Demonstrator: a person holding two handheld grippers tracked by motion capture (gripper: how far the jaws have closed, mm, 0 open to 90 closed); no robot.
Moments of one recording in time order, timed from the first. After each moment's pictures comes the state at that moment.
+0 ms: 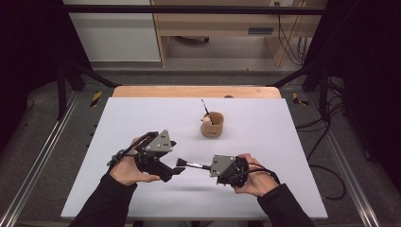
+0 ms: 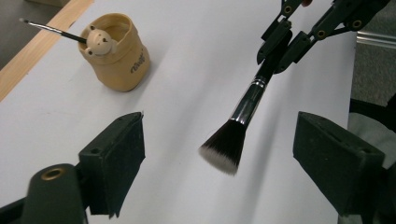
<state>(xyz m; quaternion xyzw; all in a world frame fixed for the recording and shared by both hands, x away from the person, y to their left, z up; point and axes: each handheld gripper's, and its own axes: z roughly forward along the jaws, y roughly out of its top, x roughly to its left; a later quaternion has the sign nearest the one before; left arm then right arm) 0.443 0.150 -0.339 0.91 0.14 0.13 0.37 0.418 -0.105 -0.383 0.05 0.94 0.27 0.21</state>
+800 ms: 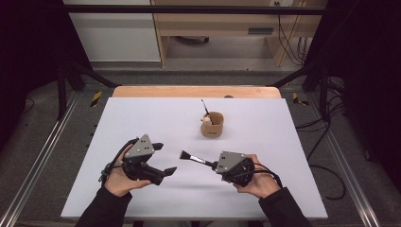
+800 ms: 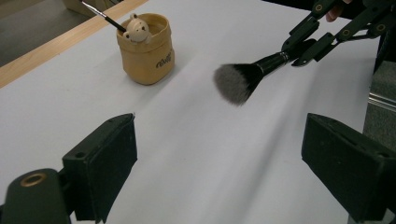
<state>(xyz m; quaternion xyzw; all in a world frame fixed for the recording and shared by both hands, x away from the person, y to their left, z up) 0.432 0.183 -0.370 0.85 0.23 0.14 0.45 0.418 -0.118 -0.385 0.11 0.92 0.32 0.22</state>
